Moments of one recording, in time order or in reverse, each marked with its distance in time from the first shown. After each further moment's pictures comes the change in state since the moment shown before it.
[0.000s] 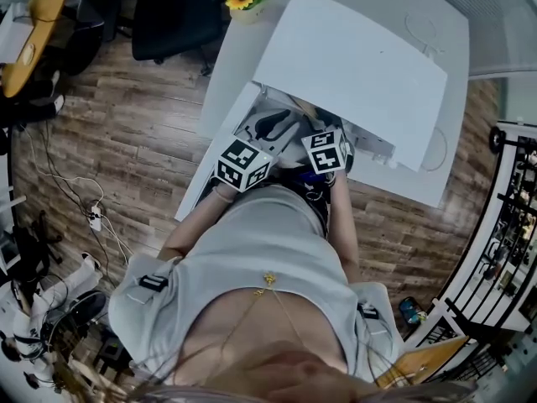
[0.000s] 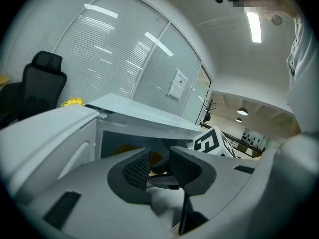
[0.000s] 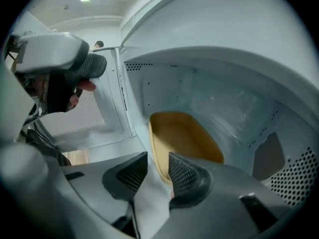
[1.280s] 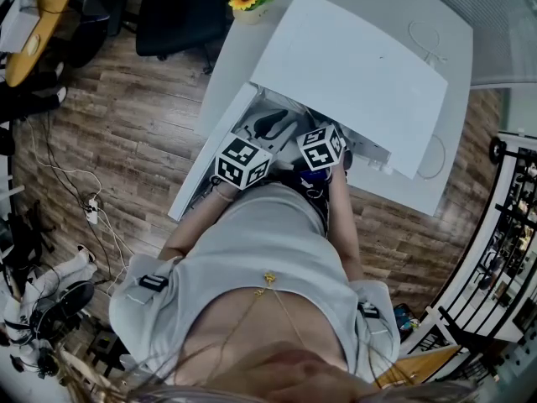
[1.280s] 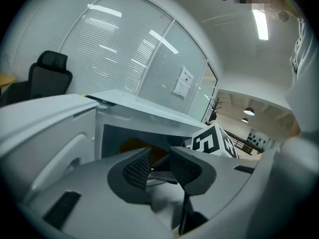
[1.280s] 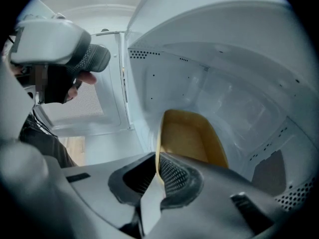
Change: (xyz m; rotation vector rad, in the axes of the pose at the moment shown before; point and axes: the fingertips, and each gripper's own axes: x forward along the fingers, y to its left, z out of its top) left arm 0.009 0.007 -0.006 -0.028 0.017 0.064; right arm 0.013 -0.006 0.000 -0.143 0.061 0.011
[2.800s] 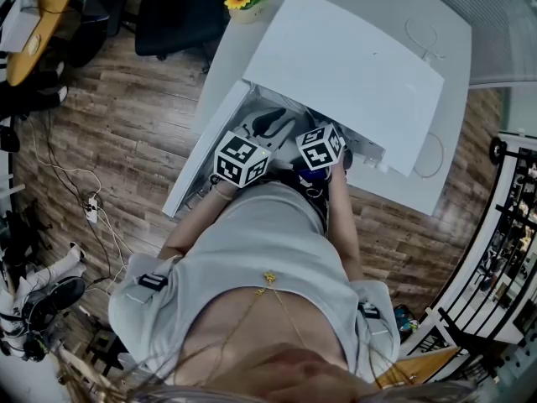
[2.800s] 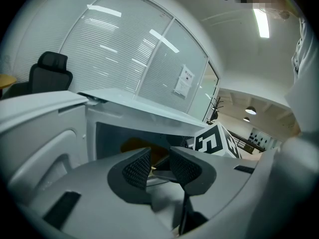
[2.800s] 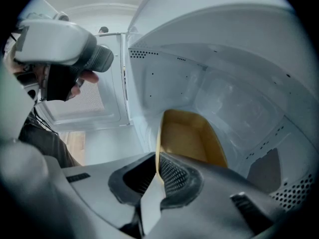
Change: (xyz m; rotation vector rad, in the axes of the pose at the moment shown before) left arm 0.009 -0.007 -0.003 0.000 0.007 0.017; right arm -0.006 -0.008 -0.011 -0.023 0.005 0.000
